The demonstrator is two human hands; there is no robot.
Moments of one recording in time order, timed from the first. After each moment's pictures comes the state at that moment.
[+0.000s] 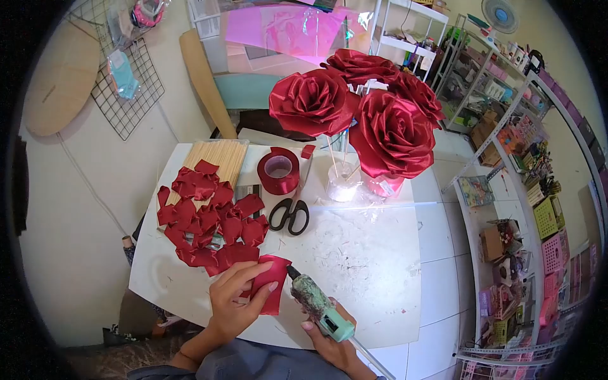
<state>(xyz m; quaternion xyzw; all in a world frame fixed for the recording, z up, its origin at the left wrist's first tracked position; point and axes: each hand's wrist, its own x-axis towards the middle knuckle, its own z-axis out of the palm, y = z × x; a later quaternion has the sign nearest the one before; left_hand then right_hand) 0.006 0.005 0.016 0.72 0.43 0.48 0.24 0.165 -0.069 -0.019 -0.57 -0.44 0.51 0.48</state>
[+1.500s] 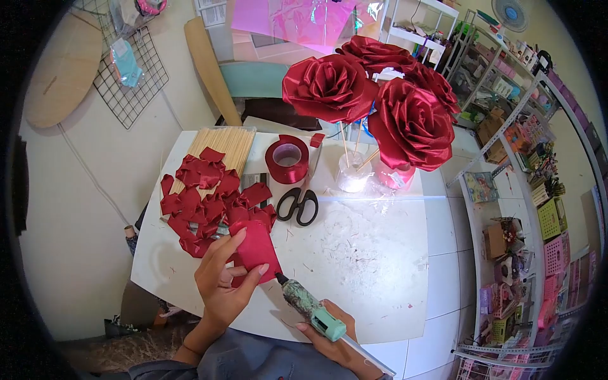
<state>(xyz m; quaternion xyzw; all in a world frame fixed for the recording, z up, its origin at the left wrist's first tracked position) -0.008 0.013 0.016 0.69 0.42 0.53 0.25 0.163 -0.066 -0.007 -0.56 -0.58 0.45 0.38</state>
